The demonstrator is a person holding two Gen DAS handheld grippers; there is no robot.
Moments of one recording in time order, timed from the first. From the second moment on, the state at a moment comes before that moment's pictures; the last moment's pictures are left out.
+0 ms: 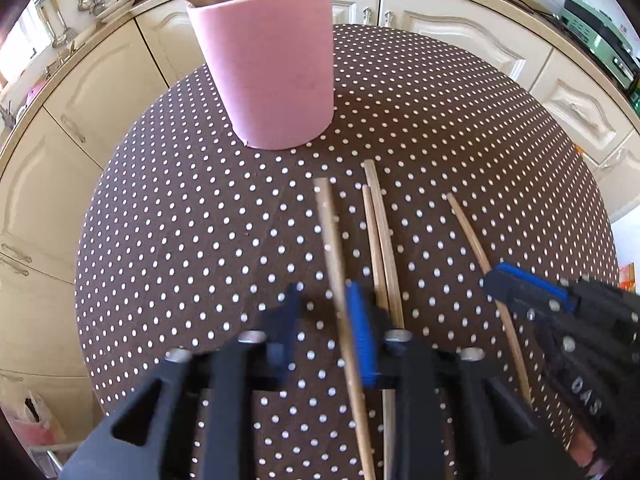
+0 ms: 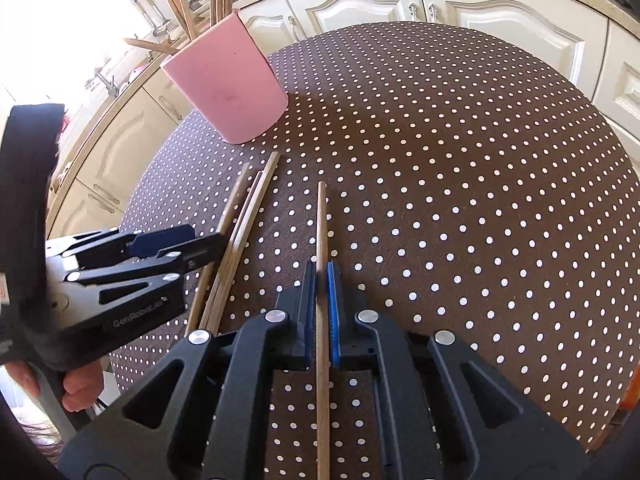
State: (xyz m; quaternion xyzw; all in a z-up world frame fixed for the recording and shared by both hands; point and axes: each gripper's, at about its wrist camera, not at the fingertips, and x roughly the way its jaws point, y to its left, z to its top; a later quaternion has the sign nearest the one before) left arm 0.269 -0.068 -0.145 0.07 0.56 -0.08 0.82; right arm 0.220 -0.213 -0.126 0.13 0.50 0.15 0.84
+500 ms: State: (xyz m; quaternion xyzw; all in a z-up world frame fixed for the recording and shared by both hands) left arm 0.229 -0.029 -0.155 0.06 0.52 -0.06 0.85; right arm 0.191 -0.209 -0.121 0.11 0.51 0.13 0.84
